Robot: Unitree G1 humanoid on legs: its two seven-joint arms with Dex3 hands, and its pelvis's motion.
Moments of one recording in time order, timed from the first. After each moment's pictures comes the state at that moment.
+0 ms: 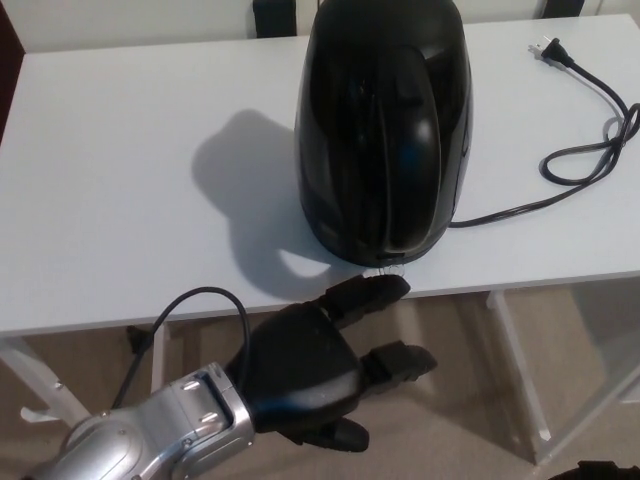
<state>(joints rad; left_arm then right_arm) -0.28 0.53 -0.71 0.07 1.06 -0.37 0.09 0.23 -0.47 0.15 0.47 -0.30 -0.21 0.08</state>
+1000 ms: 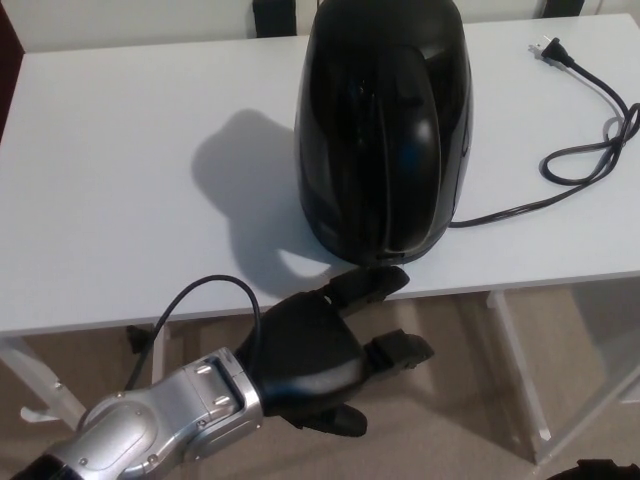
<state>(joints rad) -0.34 0.49 -0.73 0.18 1.10 -0.37 0.11 0.22 -0.47 0.15 0.46 -0.31 -0.19 0.09</state>
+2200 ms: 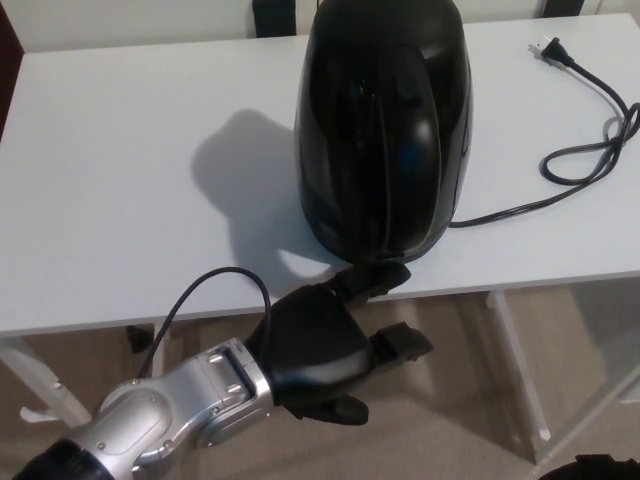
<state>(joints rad) -0.40 0.45 -0.74 0.28 1.12 -0.37 0.11 0.21 -0.47 0.15 0.45 -0.31 -0.18 0.09</state>
